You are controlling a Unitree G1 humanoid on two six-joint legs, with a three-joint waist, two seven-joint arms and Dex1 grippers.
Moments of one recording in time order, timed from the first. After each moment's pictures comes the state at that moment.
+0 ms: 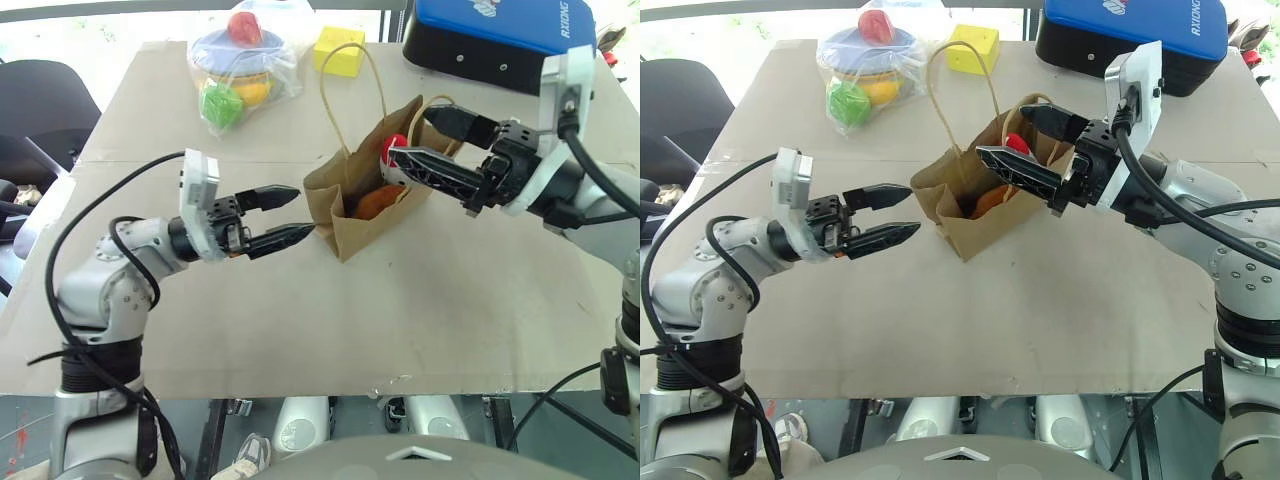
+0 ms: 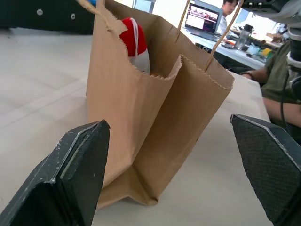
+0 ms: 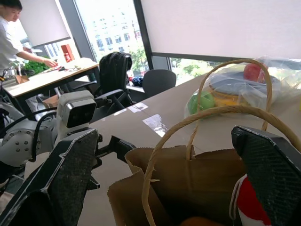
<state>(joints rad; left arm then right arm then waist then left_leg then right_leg) -0.30 0.64 0.18 -0.28 -0.71 0.63 -1.05 -0.60 -0.67 -0.10 -0.53 1.26 0.85 0.31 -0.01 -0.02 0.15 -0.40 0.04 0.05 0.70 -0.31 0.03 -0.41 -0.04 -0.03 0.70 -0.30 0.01</state>
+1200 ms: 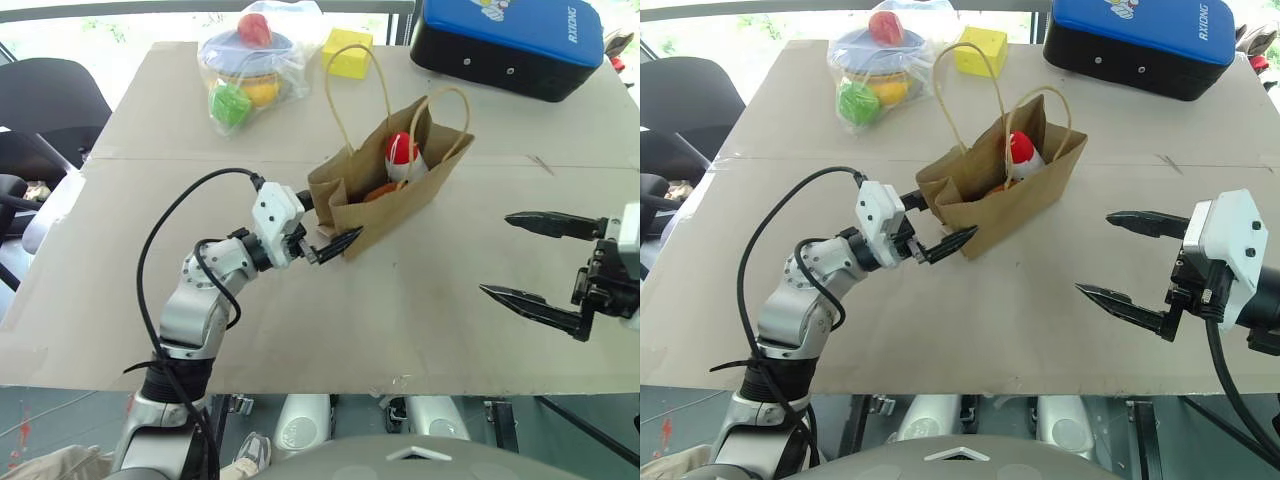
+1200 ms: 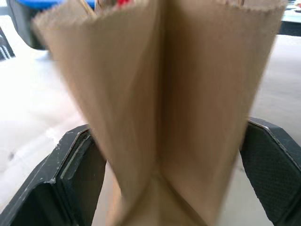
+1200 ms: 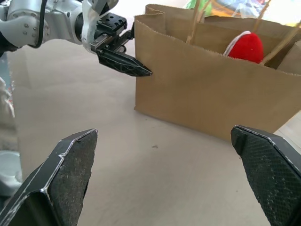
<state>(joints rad) -0.27 0.43 -0.05 -0.23 -0.32 0.24 -0.77 0.17 -0.97 -0.64 -0.86 0.99 0.75 0.81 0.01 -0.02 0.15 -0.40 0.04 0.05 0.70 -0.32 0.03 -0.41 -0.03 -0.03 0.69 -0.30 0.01</state>
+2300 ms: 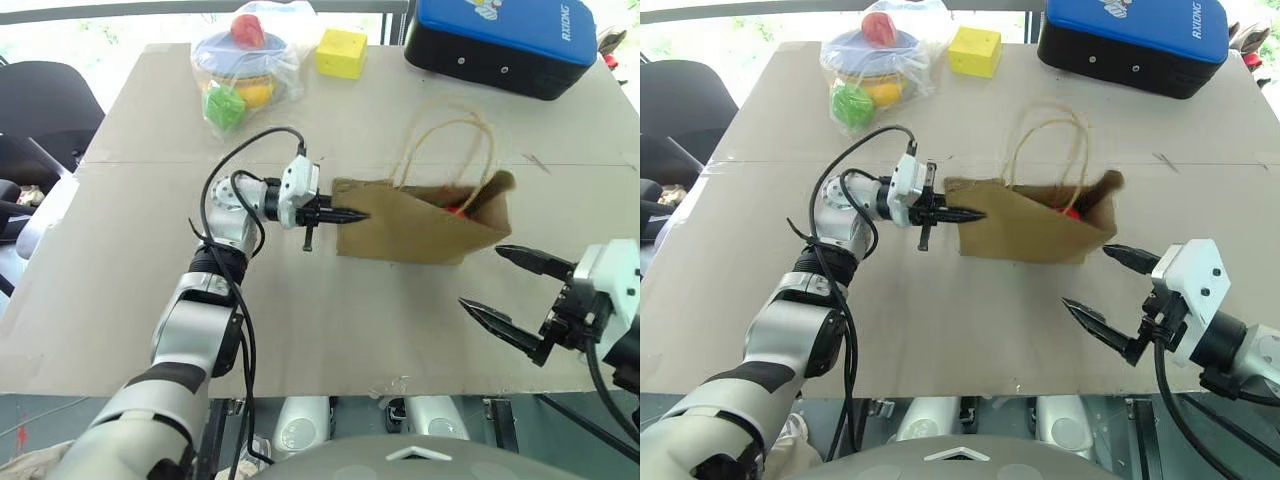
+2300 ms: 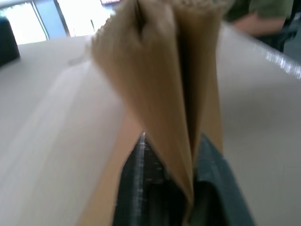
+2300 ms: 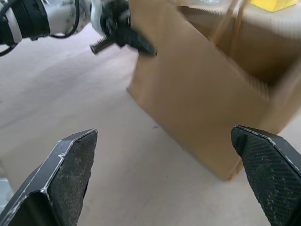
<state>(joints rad) -0.87 0.39 -0.13 0.89 -0.25 -0.38 -1.56 0.40 -0.82 -0.56 -1.01 0.99 0.72 0.51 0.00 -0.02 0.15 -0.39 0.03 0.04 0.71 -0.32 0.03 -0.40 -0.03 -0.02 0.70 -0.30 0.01</state>
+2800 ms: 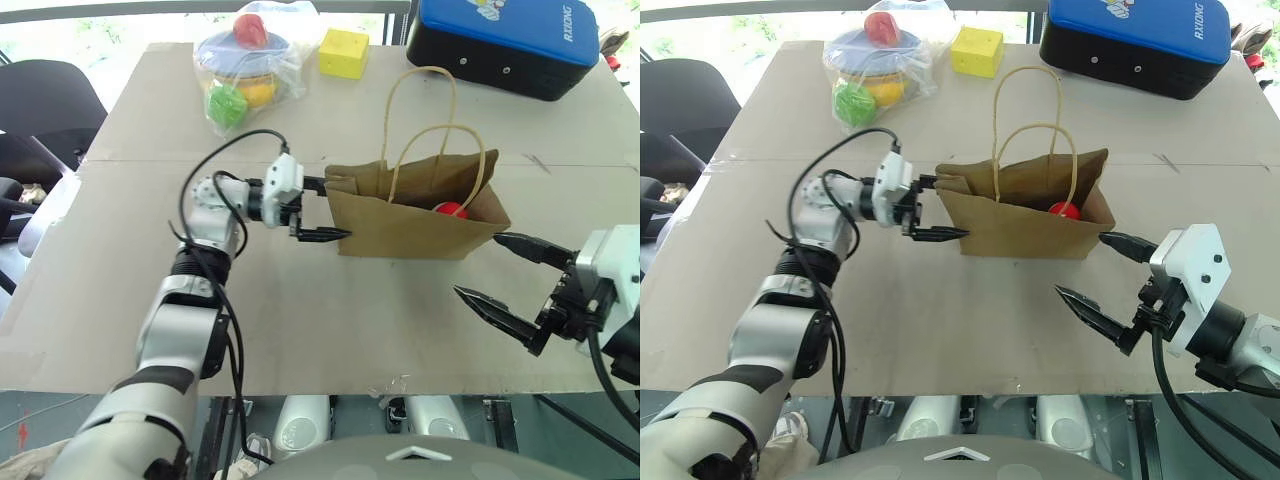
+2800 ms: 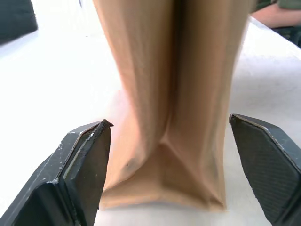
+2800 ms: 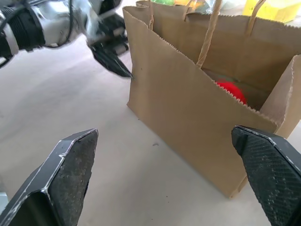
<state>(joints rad) -0.81 0.50 -0.05 0.72 -0.28 -0.15 -1.55 0.33 -0.88 -0.53 -1.00 1.08 0.72 0.42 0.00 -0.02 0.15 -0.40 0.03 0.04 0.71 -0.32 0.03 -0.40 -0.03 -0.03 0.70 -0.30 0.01</state>
